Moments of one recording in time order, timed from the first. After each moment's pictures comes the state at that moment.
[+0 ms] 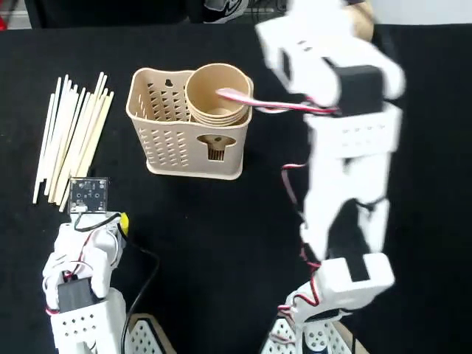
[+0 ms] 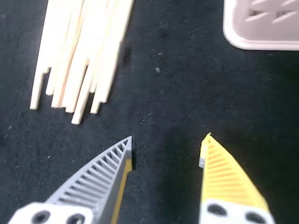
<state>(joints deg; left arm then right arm) -20.4 -103.8 96.1 60.1 -16.4 -6.6 6.7 -53.1 83.1 12.4</state>
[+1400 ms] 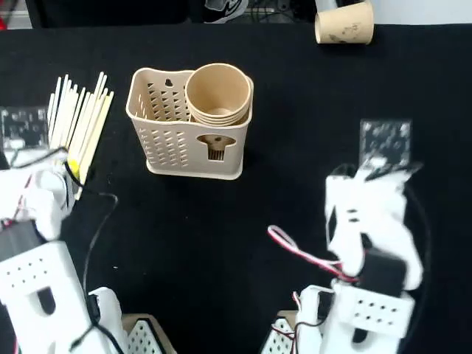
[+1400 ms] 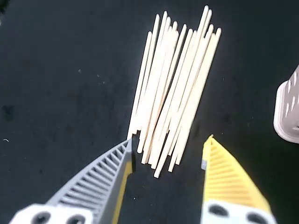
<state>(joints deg) -30.2 -57.2 48.3 56.4 -20.5 13.7 -73.5 56.9 62.6 13.9</state>
